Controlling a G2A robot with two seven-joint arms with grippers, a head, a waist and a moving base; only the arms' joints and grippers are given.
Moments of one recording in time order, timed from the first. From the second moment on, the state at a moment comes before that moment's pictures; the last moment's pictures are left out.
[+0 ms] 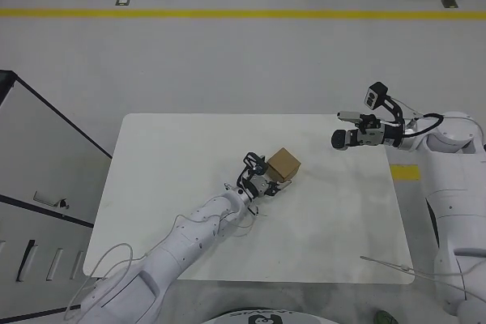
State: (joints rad) left arm 1.01 -1.49 -0.64 -0.80 1.14 -0.22 0.37; right arm -0.85 -1.08 1.45 -1.00 0.28 -0.02 1.51
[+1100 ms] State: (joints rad) left arm 1.26 -1.33 -0.96 -1.44 1.27 -0.50 0.10; right arm -0.85 -1.08 1.45 -1.00 0.28 -0.02 1.51
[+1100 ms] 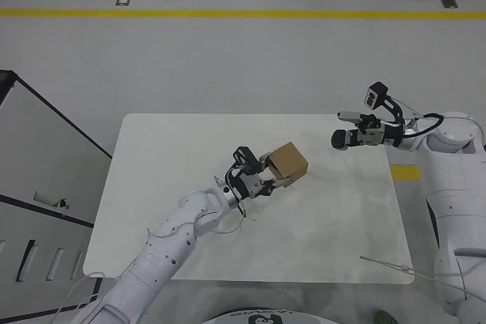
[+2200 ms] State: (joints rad) left arm 1.39 -1.23 -1.26 -1.87 1.28 -0.89 -0.09; right arm -0.85 -1.08 1.45 -1.00 0.28 -0.02 1.51
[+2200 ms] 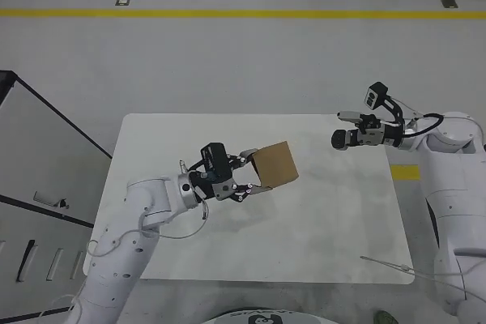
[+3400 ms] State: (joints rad) left arm 1.48 -1.08 -1.54 -2.16 0.97 -1.01 -0.19; right arm -0.85 -1.08 1.45 -1.00 0.28 -0.02 1.51
